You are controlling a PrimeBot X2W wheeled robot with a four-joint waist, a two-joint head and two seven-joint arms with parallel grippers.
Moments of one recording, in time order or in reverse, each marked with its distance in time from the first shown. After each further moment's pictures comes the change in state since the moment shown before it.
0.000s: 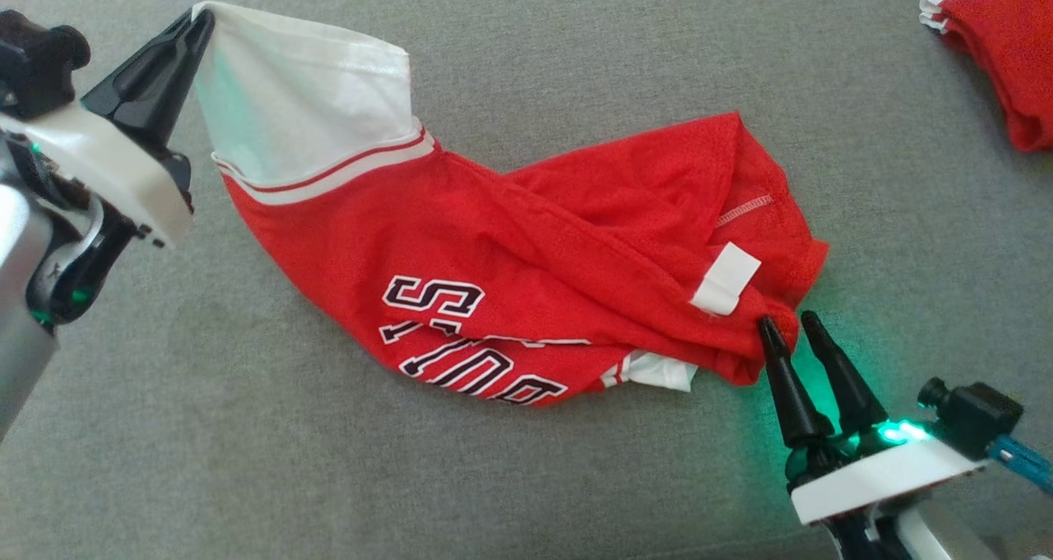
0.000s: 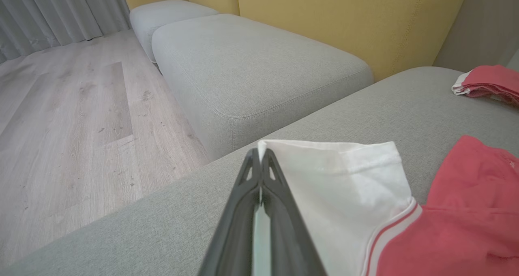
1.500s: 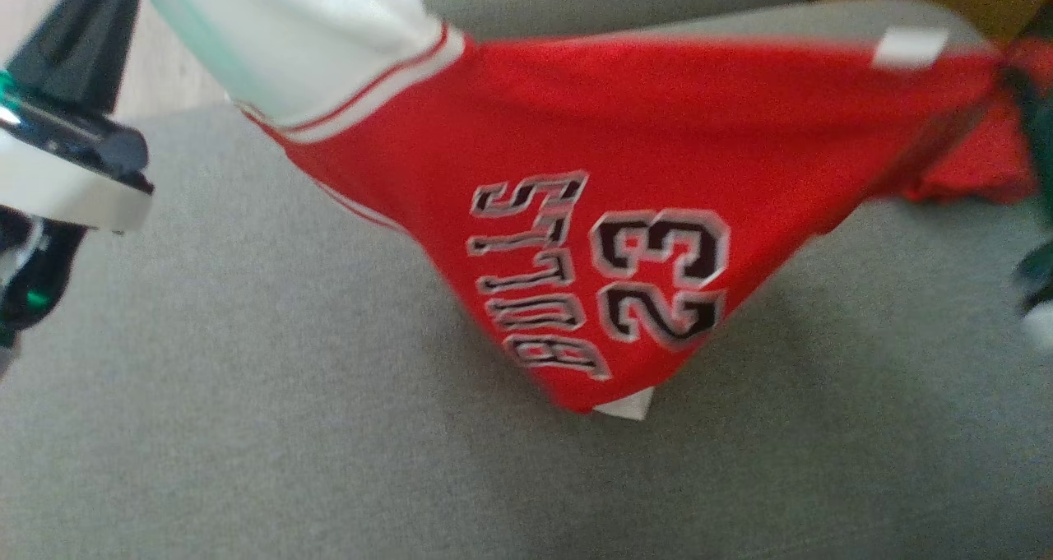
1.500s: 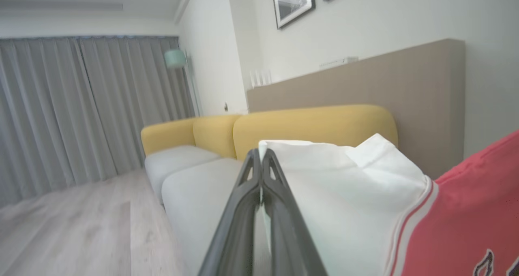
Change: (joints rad) left arm 0.056 0.072 0.090 -0.182 -0.053 0.029 -0.205; right arm -0.201 -0.414 -0.148 -0.360 0.075 0.000 0.102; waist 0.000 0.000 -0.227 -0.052
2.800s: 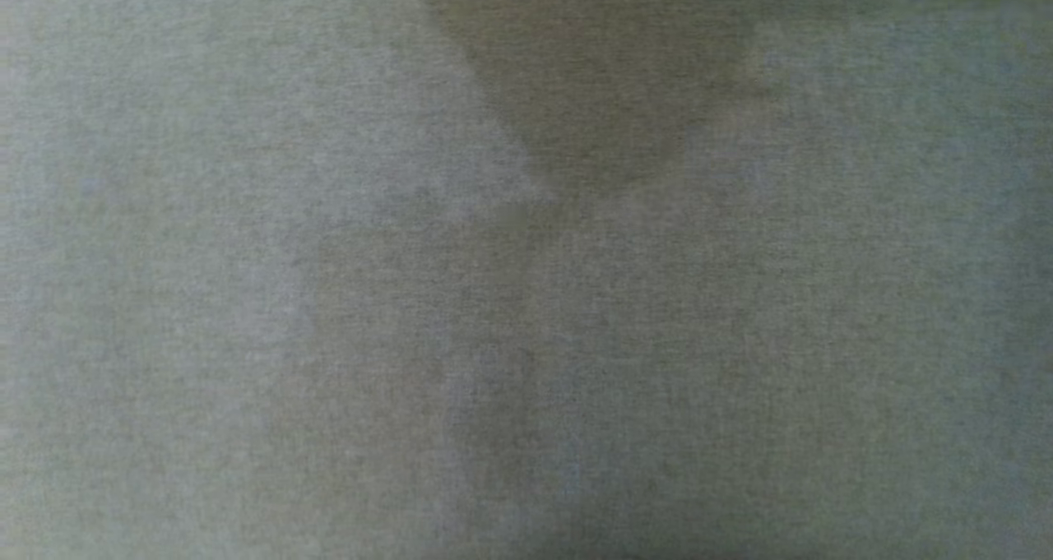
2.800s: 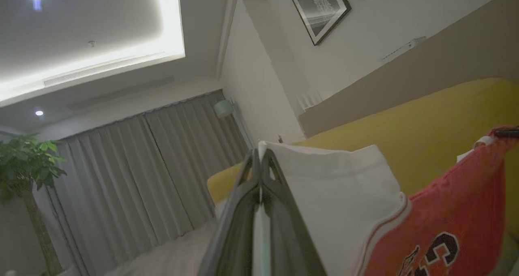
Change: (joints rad) left arm -0.720 -0.316 0.123 0.310 0.459 -0.032 -0.136; right arm -1.166 0.061 0.310 0.810 -0.072 0.000 0.024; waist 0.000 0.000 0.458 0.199
